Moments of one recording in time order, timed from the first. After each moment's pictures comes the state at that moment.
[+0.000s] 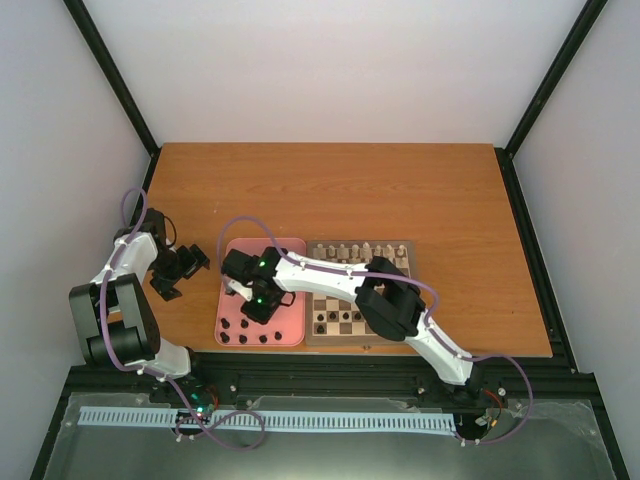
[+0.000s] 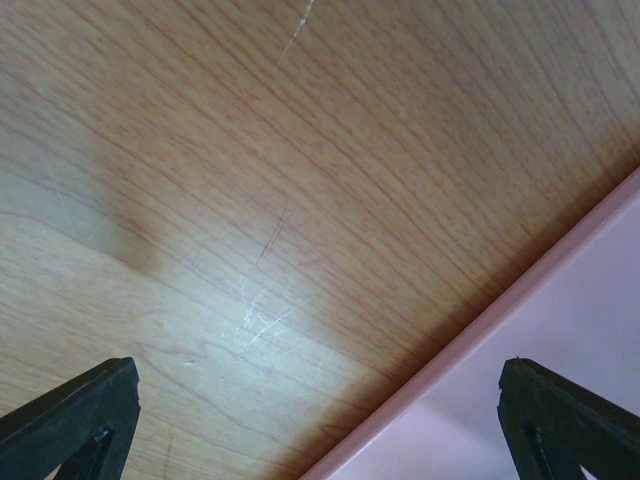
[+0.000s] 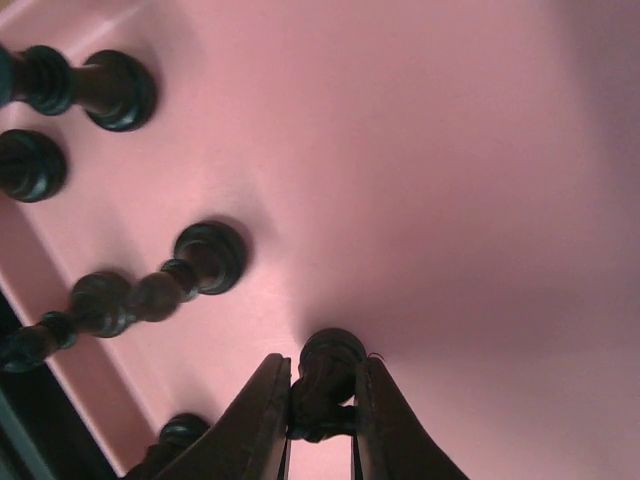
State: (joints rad) left arm 0.28 1.46 0.91 -0.91 0.21 -0.52; right arm 1.17 2.33 1.95 -0.98 -0.20 0.07
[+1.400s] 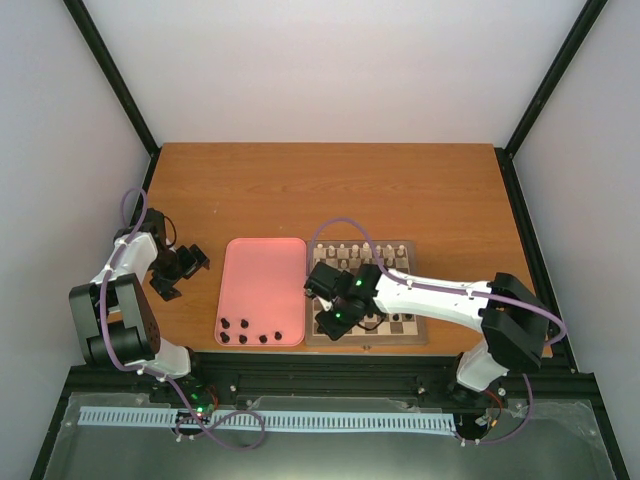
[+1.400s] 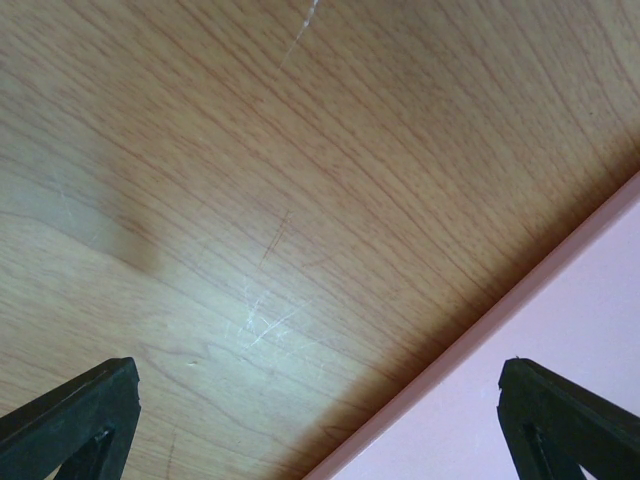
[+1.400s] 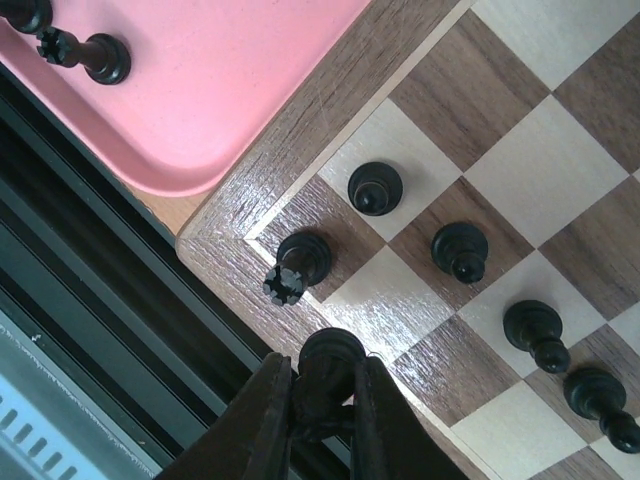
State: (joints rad) left arm 0.28 1.46 0.91 -0.91 0.20 -0.52; right arm 1.11 1.56 1.06 -0.81 -0.11 0.39
